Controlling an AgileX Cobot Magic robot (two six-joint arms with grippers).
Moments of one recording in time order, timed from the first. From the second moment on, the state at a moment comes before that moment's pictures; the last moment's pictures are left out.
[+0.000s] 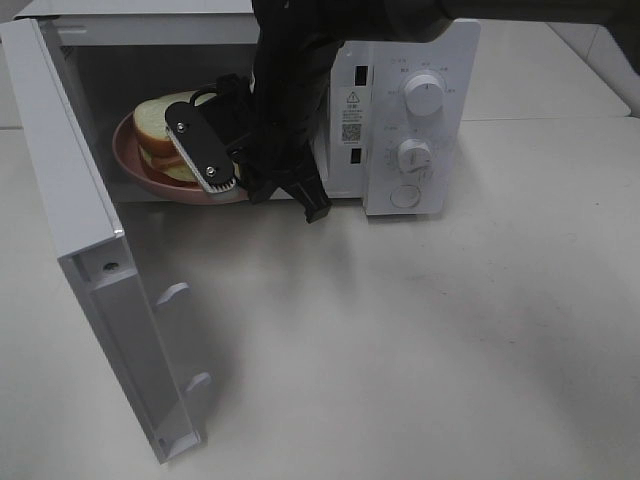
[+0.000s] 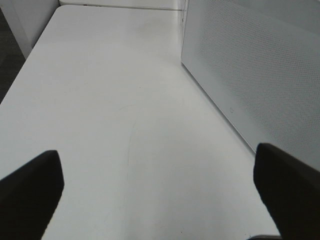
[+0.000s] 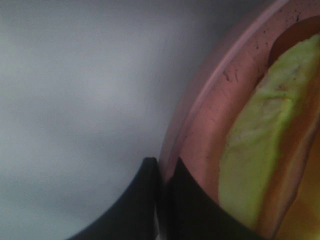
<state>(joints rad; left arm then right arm) 0.08 -0.01 -0.52 -0.07 1.08 0.02 0.72 2.20 -1.85 -0.03 0.85 -1.45</state>
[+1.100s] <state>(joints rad) 0.08 -0.01 -0.52 -0.07 1.08 0.02 0.71 2.42 -2.18 -0.09 0.92 -1.29</state>
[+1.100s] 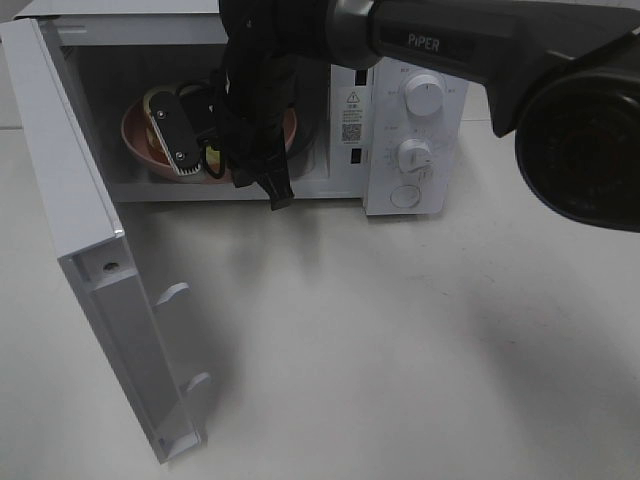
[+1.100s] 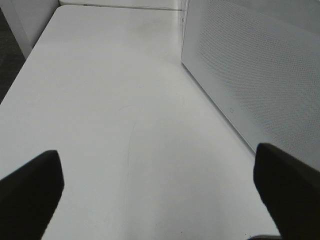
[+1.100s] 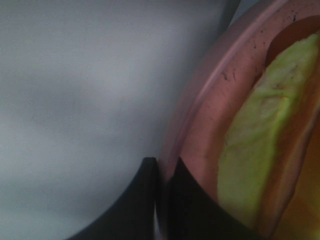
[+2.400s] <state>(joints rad) 0.08 -0.01 -0.52 -0.07 1.08 0.02 0.67 2.48 -2.26 -0.08 0.83 -1.14</state>
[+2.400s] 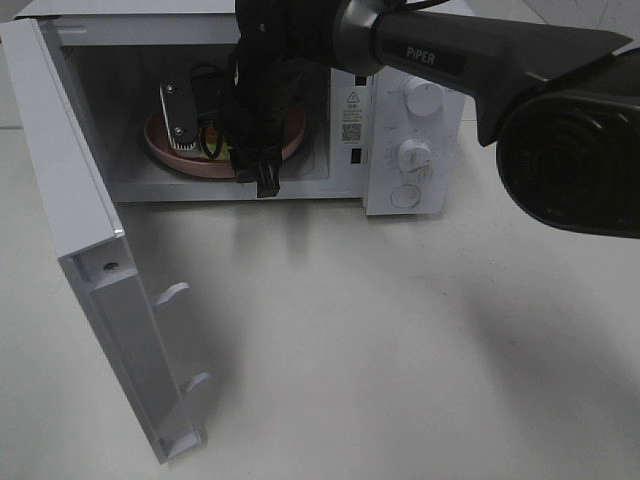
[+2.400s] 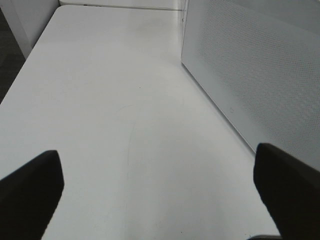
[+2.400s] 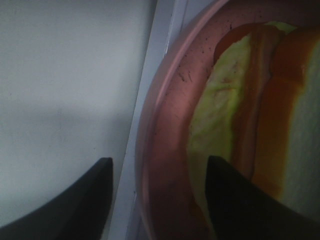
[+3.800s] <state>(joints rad) 0.08 -0.01 -0.52 -0.07 1.08 0.02 0.66 2.27 -1.86 -0.02 0.50 -1.06</state>
